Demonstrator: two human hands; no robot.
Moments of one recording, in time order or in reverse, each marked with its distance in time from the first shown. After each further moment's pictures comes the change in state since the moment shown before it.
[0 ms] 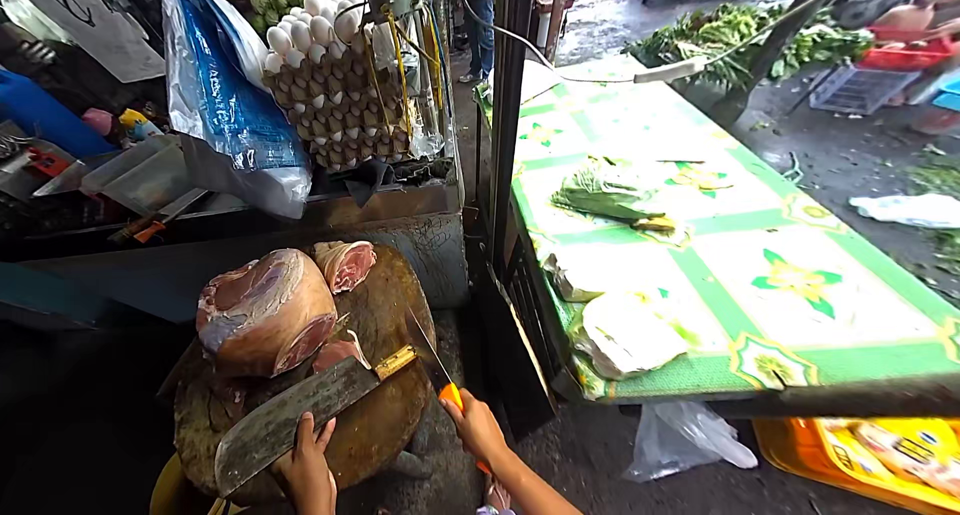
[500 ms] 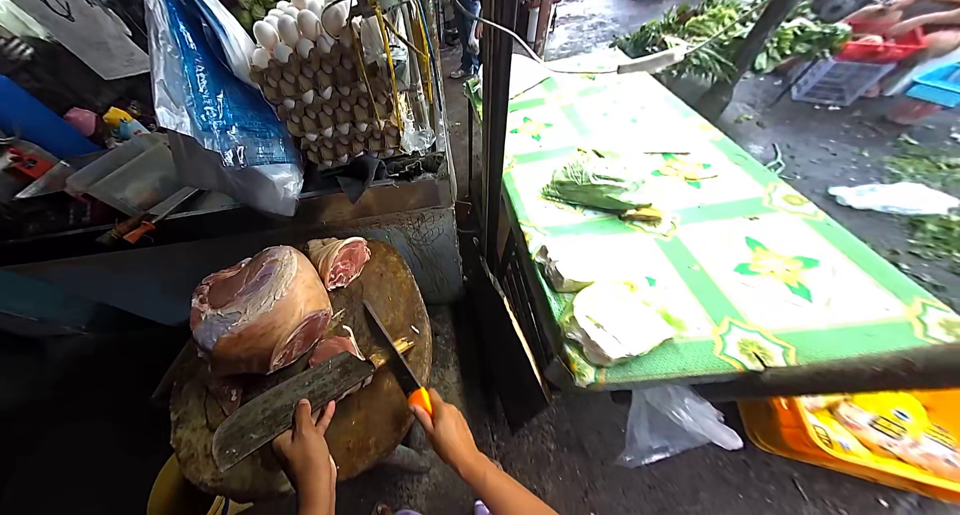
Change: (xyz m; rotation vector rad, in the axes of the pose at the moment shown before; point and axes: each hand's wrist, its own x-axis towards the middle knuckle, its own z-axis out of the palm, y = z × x) left_hand -0.002 0.009 0.009 0.034 -0.039 -0.010; right_hand -0.009 -0.013 0.040 -0.024 0.016 -0.135
